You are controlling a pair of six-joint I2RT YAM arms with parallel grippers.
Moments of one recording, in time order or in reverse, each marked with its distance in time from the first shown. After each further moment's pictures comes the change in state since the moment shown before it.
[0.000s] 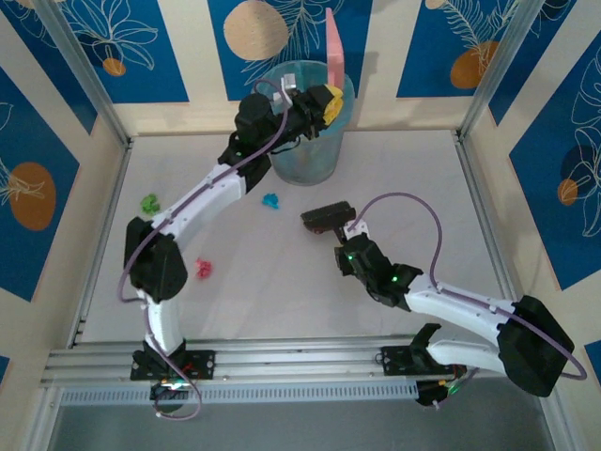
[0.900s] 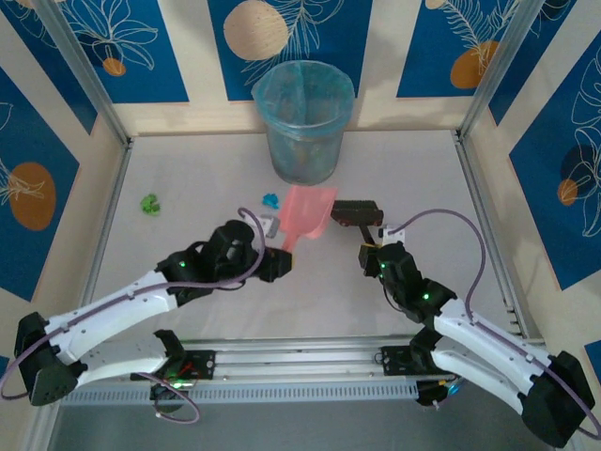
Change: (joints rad) left arm -0.312 -0.807 -0.932 -0.764 -0.376 0.916; right arm -0.145 -0.354 -0.146 -0.075 -0.030 0.163
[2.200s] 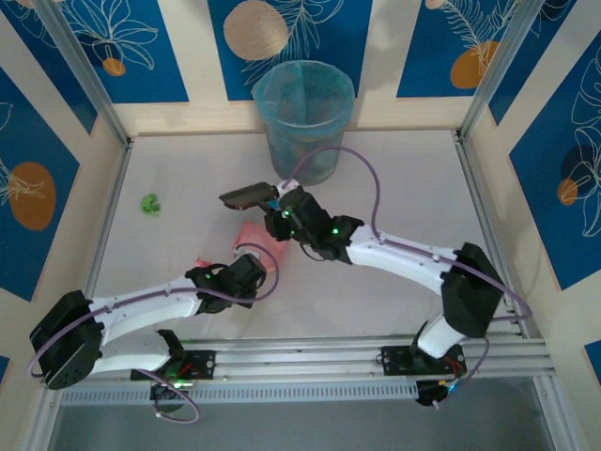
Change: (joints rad) left arm -0.002 0.138 -0.231 -0.137 -0.415 0.129; right arm 0.269 0.869 0.858 -0.047 -0.182 -0.064
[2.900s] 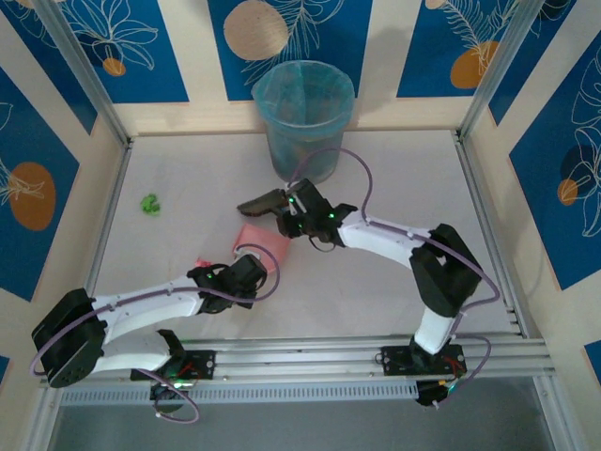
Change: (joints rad) left arm 0.000 0.016 0.000 -0.003 0.001 0.000; right arm -0.141 0.109 -0.031 -0.054 -0.153 -0.066
